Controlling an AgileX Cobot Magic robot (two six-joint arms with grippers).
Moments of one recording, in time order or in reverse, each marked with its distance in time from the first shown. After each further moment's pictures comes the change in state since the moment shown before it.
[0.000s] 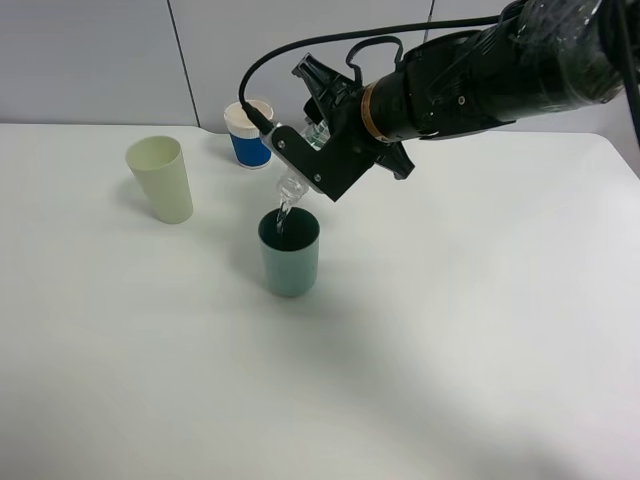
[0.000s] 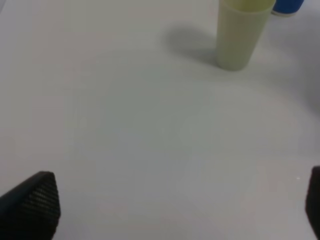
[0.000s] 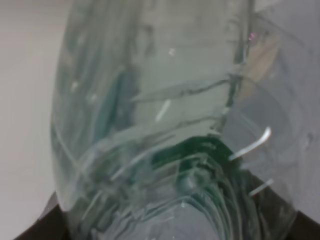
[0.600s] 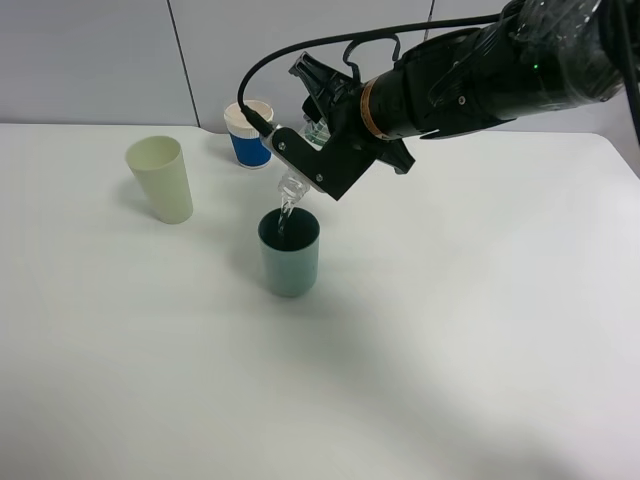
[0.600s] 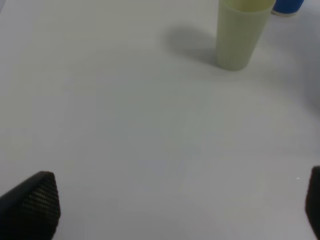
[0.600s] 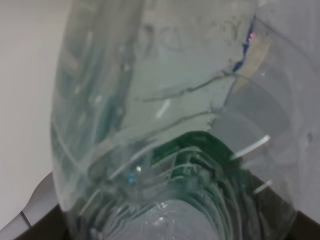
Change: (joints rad) left arm 0.000 0.000 0.000 0.000 0.000 0.000; right arm 0.000 0.000 -0.002 -0.043 0.000 -0.001
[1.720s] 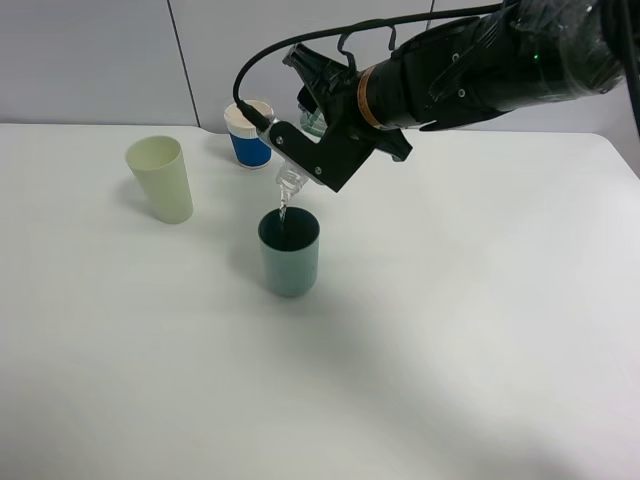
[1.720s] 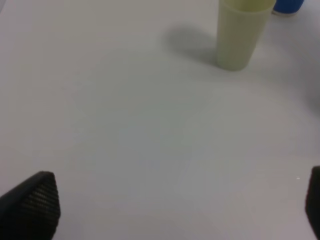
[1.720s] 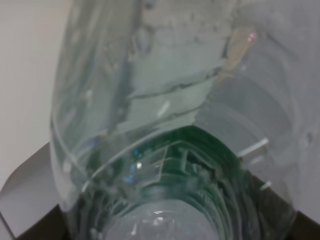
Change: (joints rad) left arm 0.000 0.000 0.000 0.000 0.000 0.000; right arm 0.000 0.000 -0.029 -0.061 -0.011 0.000
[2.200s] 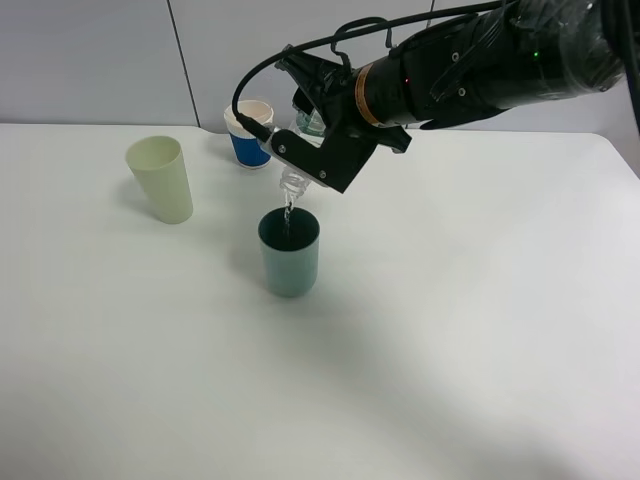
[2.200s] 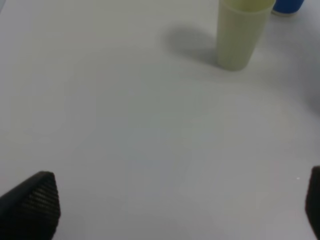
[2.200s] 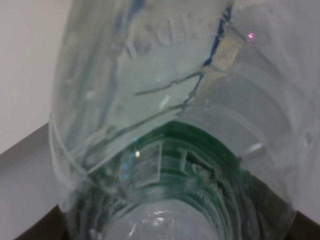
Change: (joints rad) left arm 0.000 0.000 0.000 0.000 0.000 0.000; right arm 0.000 0.000 -0.003 -0.033 -0.019 -0.079
